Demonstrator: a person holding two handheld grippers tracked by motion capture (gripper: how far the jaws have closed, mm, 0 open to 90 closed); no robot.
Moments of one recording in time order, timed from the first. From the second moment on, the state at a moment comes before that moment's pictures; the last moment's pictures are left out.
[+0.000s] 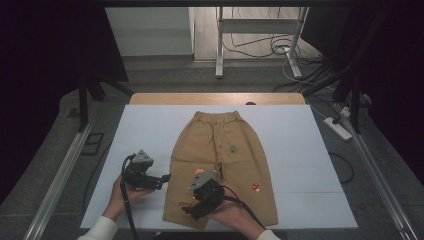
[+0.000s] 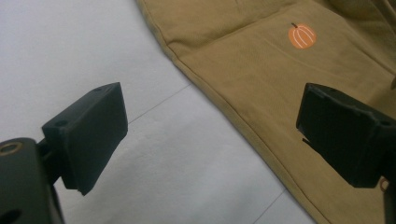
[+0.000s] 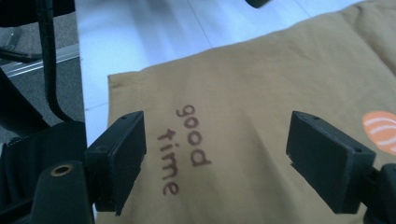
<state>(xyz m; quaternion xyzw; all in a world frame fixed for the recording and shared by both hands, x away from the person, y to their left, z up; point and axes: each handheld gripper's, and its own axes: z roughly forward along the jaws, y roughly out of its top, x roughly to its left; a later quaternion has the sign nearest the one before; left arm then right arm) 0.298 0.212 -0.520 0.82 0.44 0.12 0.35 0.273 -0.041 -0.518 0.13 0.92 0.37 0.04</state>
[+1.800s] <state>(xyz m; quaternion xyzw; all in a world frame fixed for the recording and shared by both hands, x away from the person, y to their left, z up) 0.300 0.218 -0.519 0.80 0.46 0.10 0.38 0.264 -0.005 -0.520 0.09 0.93 0.36 0.02</state>
